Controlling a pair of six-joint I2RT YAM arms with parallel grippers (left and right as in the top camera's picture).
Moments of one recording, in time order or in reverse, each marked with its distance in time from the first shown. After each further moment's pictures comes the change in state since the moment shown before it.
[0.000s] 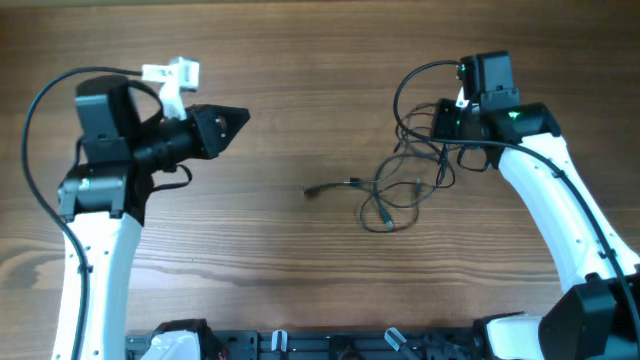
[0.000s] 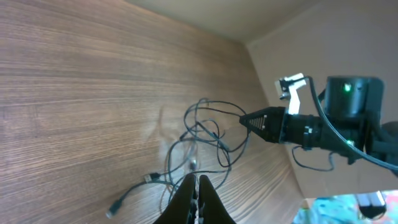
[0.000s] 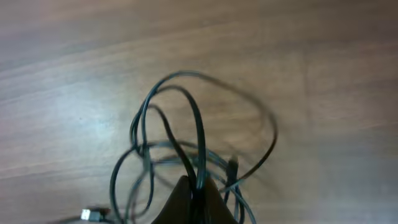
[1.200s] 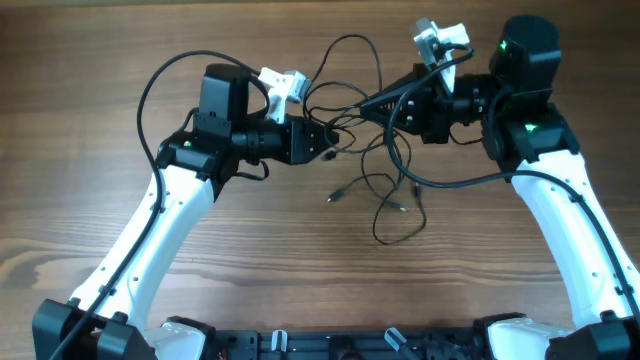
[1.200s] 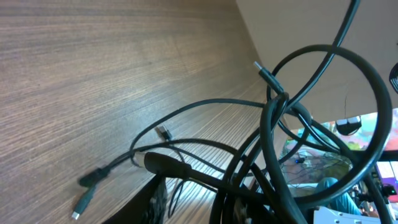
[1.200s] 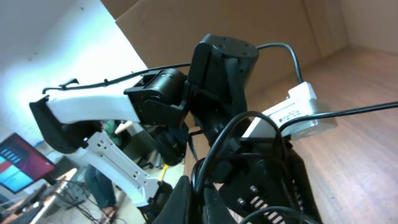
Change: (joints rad) left arm -0.374 0.233 0.000 0.148 -0.036 0.000; right arm -0.001 -0.101 0.001 0.677 -1.479 0.004
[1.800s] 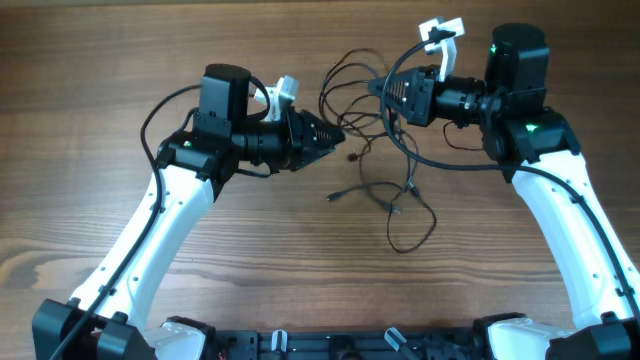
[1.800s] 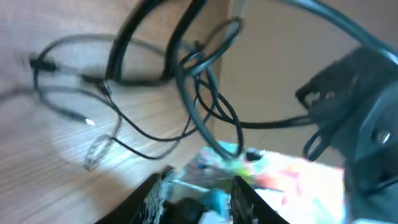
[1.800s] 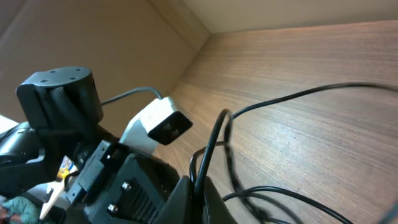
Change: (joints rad) left arm 0.000 0.000 0.000 -0.002 0.122 -0.608; right arm 0.000 -0.003 0.004 -0.251 0.512 0.047
